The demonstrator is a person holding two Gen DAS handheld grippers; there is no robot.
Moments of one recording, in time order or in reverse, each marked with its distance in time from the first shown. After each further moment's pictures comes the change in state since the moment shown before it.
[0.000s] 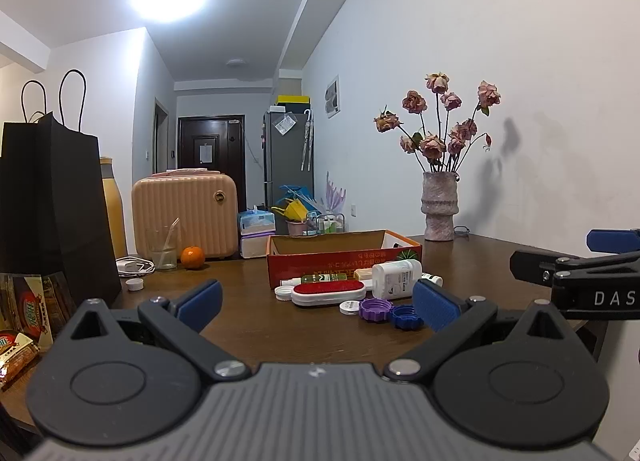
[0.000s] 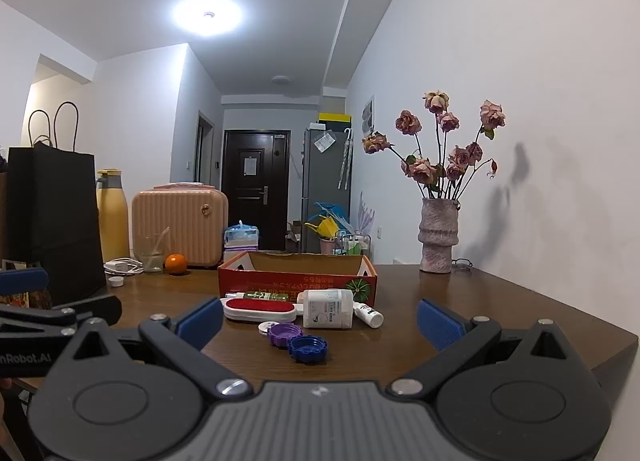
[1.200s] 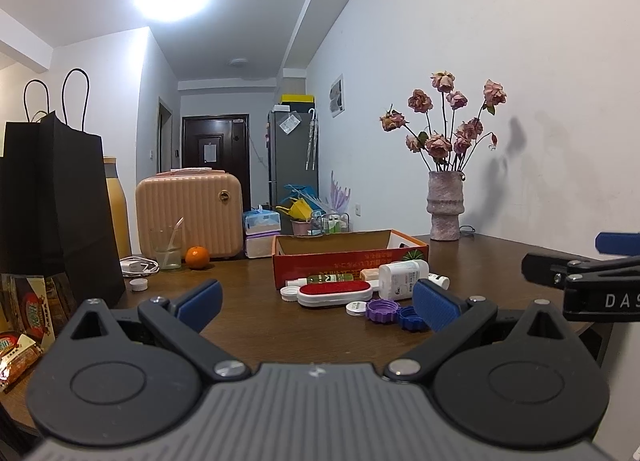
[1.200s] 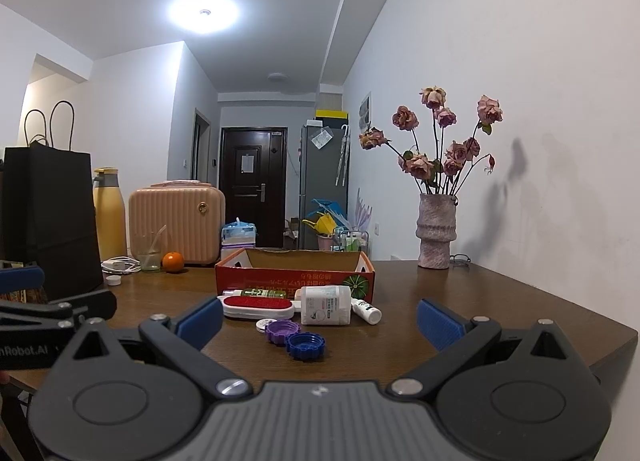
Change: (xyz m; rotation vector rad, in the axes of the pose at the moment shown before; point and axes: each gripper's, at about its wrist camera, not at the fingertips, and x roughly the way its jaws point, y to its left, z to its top) left arm 0.007 0.003 0.003 0.003 0.000 0.017; right arm 0.005 -0.005 0.000 -0.015 -0.012 -0.010
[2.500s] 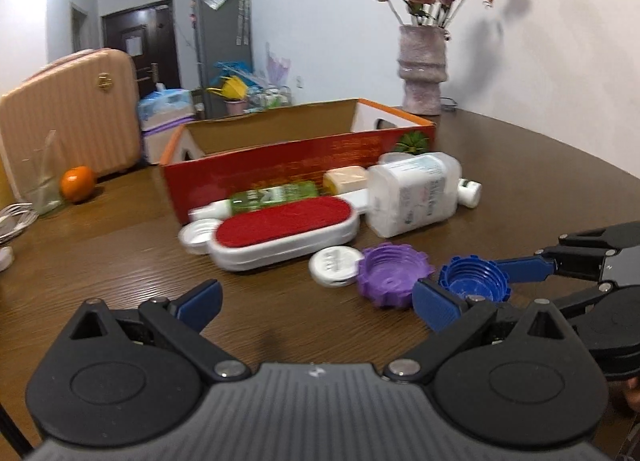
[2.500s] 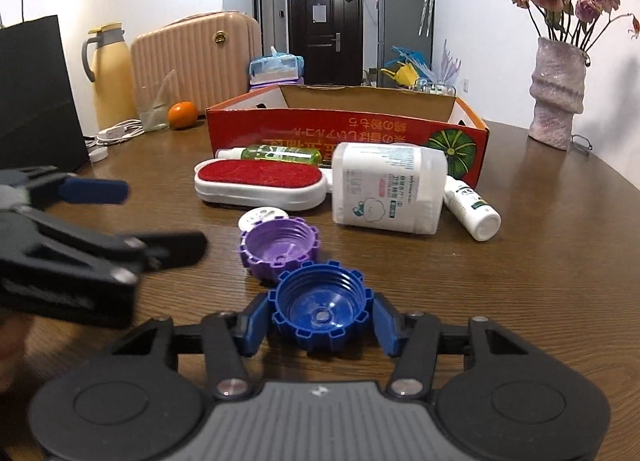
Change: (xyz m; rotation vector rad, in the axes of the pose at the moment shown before) left arm 0.286 -0.023 -0.027 0.093 0.419 -0.212; right arm 0.279 -0.015 -0.055 -0.029 0.527 0.260
